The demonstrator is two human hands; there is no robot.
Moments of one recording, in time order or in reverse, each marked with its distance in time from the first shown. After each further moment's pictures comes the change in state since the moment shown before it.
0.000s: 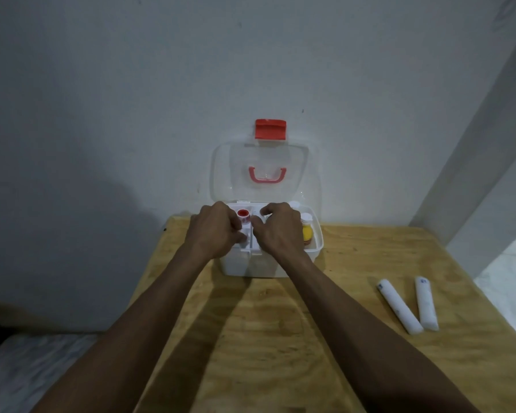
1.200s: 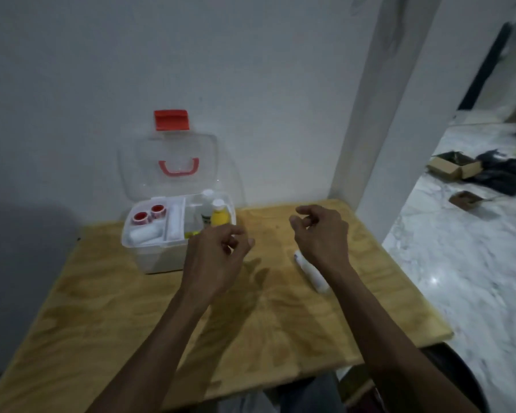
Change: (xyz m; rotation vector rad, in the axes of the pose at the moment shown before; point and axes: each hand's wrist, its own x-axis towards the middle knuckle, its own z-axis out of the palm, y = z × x) left_hand -0.080 0.122 0.075 -0.387 0.099 0.149; right_hand -0.039 0.144 -0.159 0.033 0.231 0.136
